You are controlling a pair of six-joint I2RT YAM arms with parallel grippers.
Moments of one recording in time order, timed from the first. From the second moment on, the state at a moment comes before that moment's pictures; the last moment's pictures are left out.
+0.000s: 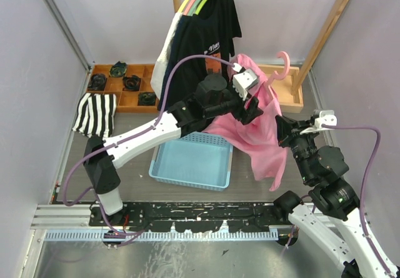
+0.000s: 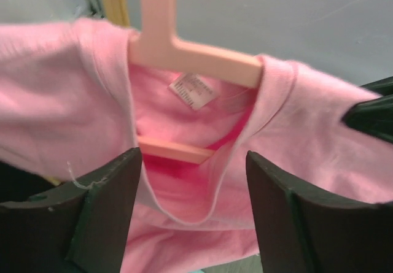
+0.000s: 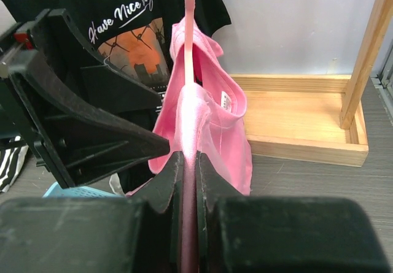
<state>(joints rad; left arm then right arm) -1.01 1.77 1.69 -0.07 0.17 -0.05 0.56 0.40 0.84 -0.36 0.39 0.19</state>
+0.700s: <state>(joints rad) -1.00 1.71 1.77 0.08 0.15 0.07 0.56 0.35 0.79 -0.32 0.37 0.18</state>
